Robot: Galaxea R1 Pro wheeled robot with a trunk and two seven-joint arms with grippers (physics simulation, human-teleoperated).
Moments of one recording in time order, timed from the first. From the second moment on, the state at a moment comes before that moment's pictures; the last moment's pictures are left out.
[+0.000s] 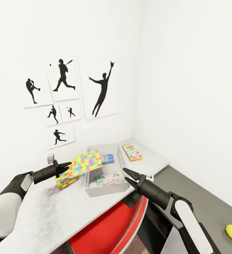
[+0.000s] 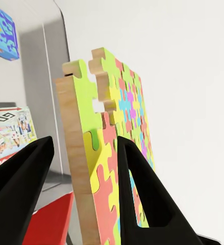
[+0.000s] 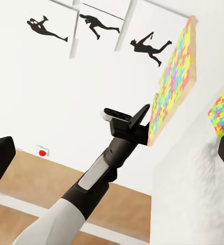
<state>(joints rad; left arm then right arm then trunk) -0.92 0.26 0.64 -0.37 0.01 0.90 -1.13 -0.26 -0.04 0.15 -1.58 -1.30 0.76 0.21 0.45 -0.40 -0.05</state>
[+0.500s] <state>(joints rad) -0.92 0.26 0.64 -0.37 0.01 0.90 -1.13 -0.26 -0.04 0.15 -1.58 -1.30 0.76 0.21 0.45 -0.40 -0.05</state>
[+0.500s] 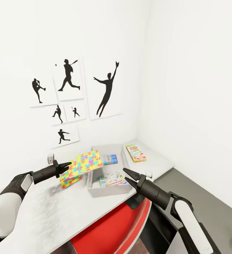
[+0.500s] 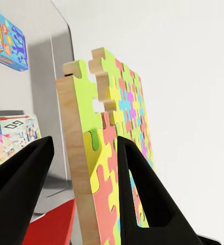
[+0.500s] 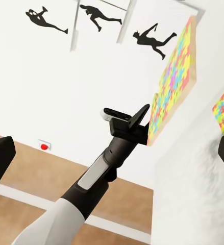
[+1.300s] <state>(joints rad) -0.94 0.26 0.65 -0.37 0.01 0.88 -1.12 -0.26 -0.06 0.14 -1.58 -1.30 0.76 0.22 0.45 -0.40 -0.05</state>
